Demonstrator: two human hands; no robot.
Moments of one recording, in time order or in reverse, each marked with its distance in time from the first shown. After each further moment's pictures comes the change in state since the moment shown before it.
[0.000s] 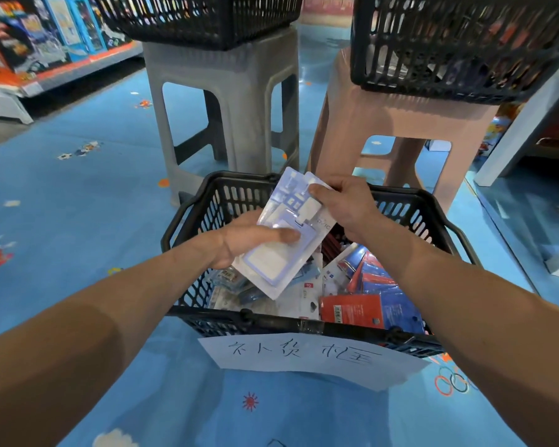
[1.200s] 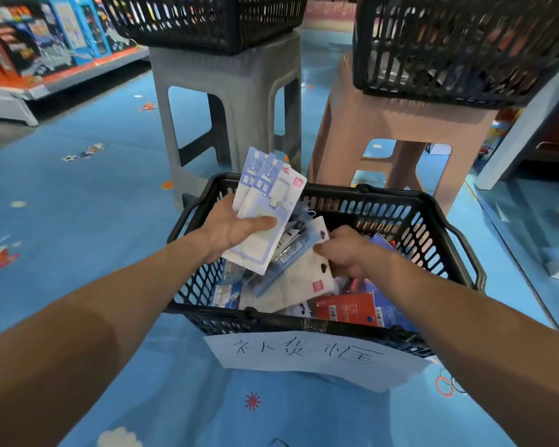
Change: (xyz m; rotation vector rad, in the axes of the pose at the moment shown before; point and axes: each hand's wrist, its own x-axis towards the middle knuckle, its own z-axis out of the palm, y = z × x) left_hand 0.010 -0.015 -0.032 0.121 0.452 0.135; right_hand -0.040 0.026 0.006 -0.183 -0.221 0.516
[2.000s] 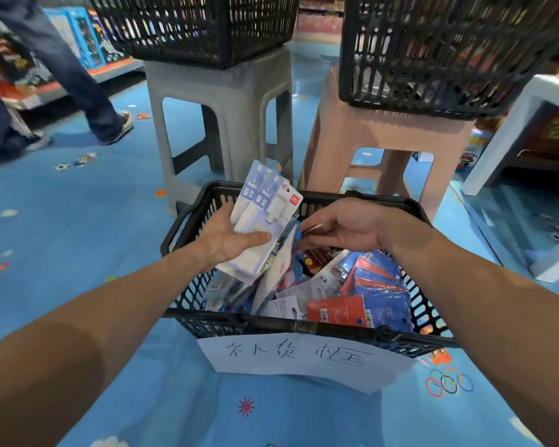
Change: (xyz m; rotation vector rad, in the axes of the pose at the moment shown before) left_hand -0.005 -0.005 0.003 0.138 -0.013 0.044; right_hand -0.034 -0.053 -0.048 0.319 -0.460 -0.029
